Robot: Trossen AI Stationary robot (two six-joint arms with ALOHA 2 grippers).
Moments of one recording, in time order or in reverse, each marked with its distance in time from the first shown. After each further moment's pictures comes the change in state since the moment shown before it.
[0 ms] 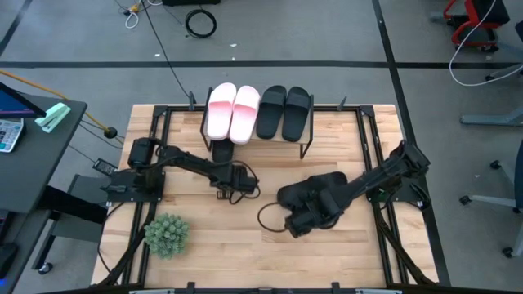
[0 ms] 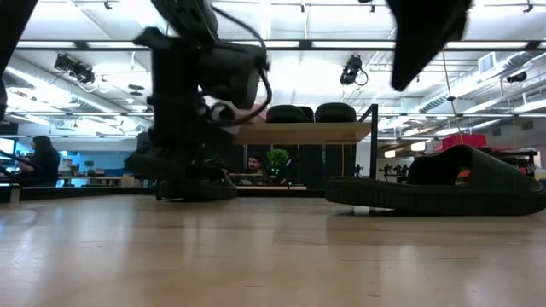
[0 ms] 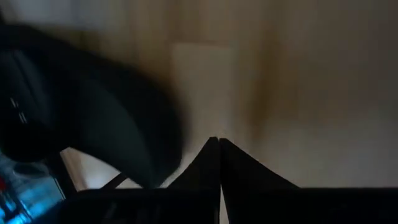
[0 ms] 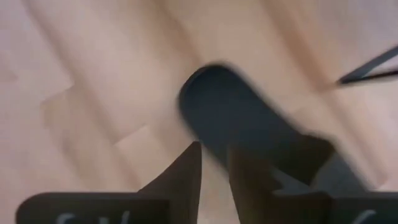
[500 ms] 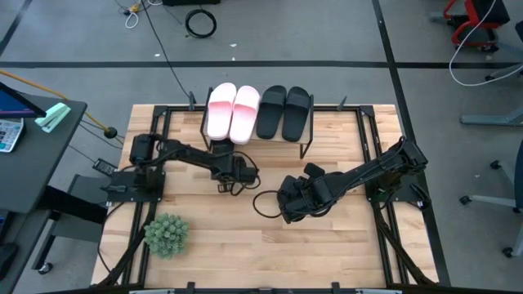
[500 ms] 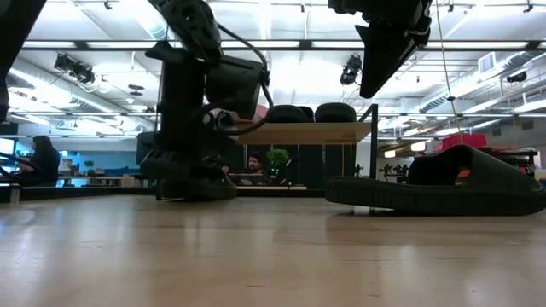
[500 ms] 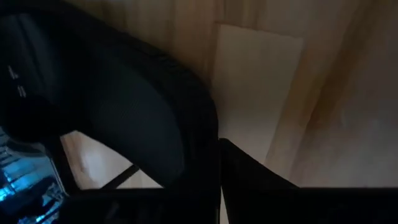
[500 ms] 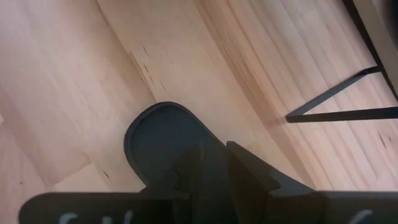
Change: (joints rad) left arm 0.086 0.001 -0.005 -0.001 -0.028 -0.042; right arm -0.092 0.000 0.000 -0.012 0.109 -0.136
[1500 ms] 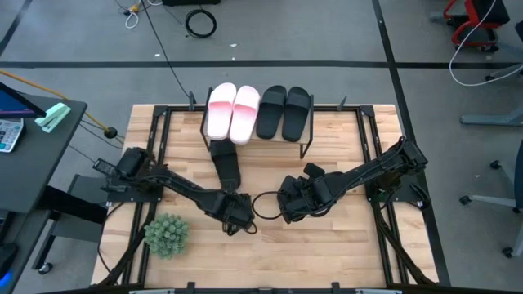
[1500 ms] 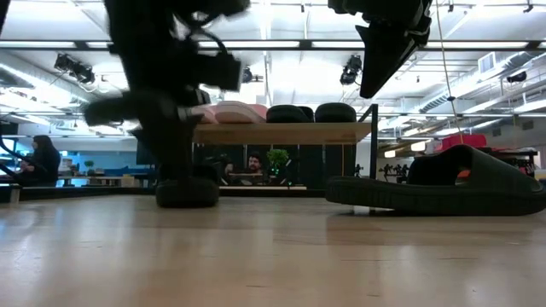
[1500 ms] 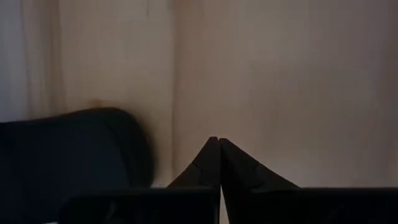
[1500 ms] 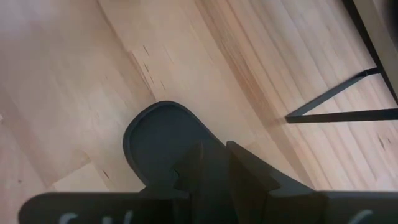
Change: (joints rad) left arm -0.381 -0.062 0.062 0.173 0.170 -0.167; right arm 0.000 0.000 0.000 -0.001 0.000 -0.009
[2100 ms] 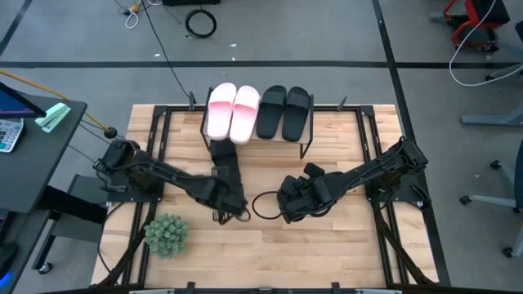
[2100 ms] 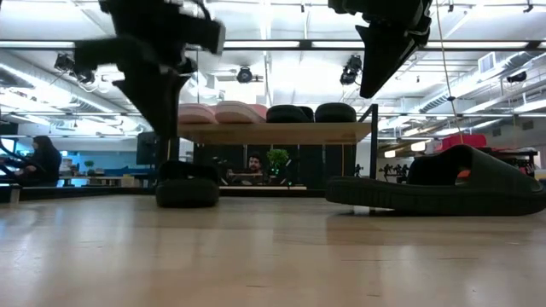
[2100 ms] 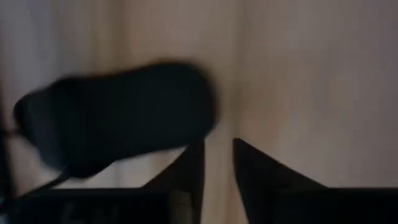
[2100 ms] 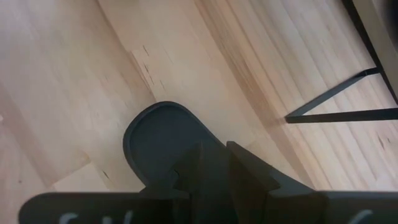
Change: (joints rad) left arm 0.056 -0.151 0.011 -0.231 0.002 0.033; right arm 0.000 0.000 0.000 0.000 0.000 0.002
